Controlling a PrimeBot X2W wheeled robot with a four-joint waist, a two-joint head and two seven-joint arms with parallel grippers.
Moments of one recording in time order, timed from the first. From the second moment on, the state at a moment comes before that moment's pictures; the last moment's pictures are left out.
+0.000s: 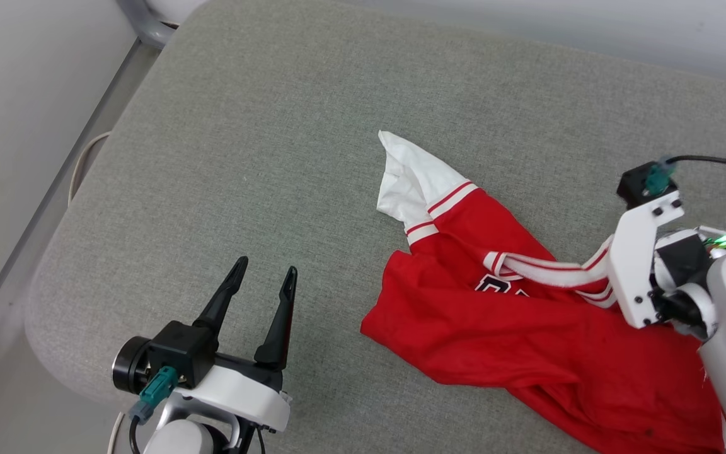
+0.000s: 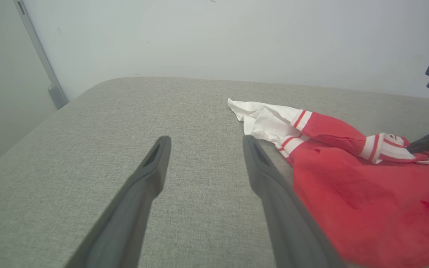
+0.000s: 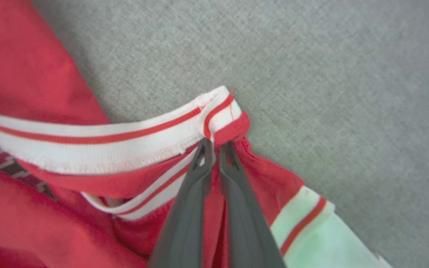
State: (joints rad) left arm -0.13 0.18 -0.27 0.09 -0.28 -0.05 -0.26; right arm -0.57 -0.37 0.28 0.39 0.25 0.13 0.97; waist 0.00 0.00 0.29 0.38
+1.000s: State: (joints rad) left arm -0.15 0.13 -0.22 0.12 -0.23 -0.11 -0.26; right arm -0.87 -0.34 0.00 0.76 -0.06 0.13 0.53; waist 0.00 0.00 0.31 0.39
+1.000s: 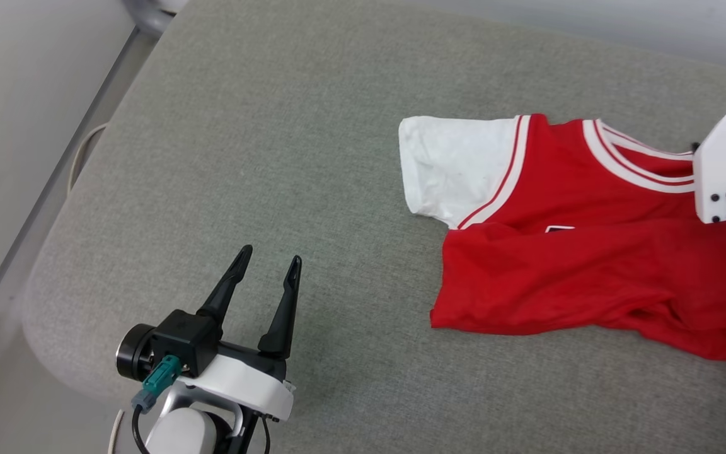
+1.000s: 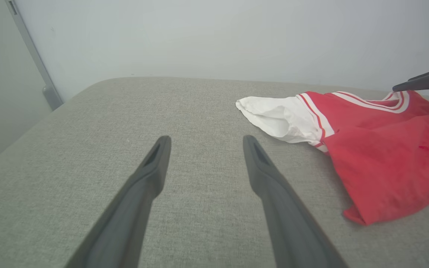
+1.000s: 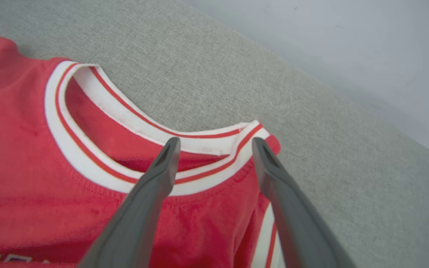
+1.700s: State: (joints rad) left arm -0.09 0.14 -0.16 0.10 -0.25 -0.11 -0.26; right arm -0.52 -0.29 0.10 0.45 0.26 0.13 0.06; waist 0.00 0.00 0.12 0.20
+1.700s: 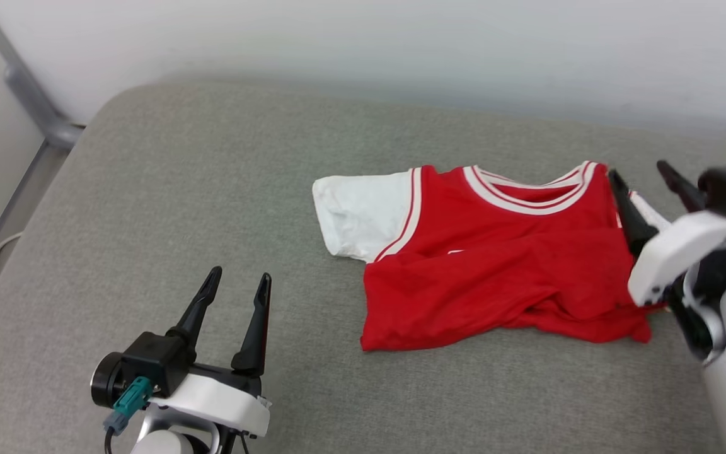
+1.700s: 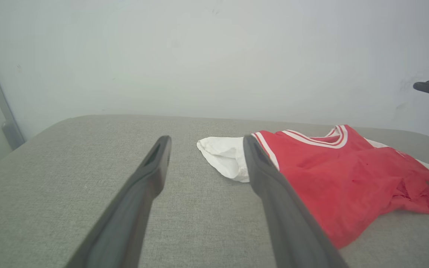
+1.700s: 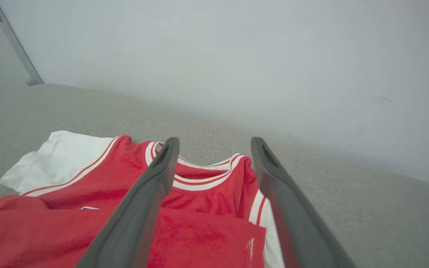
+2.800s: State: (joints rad) left arm -0.38 0.22 -0.14 0.20 -0.42 -0.09 0.35; right arm -0.10 -0.07 -0.09 -0.02 0.15 0.13 -0.02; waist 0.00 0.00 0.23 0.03
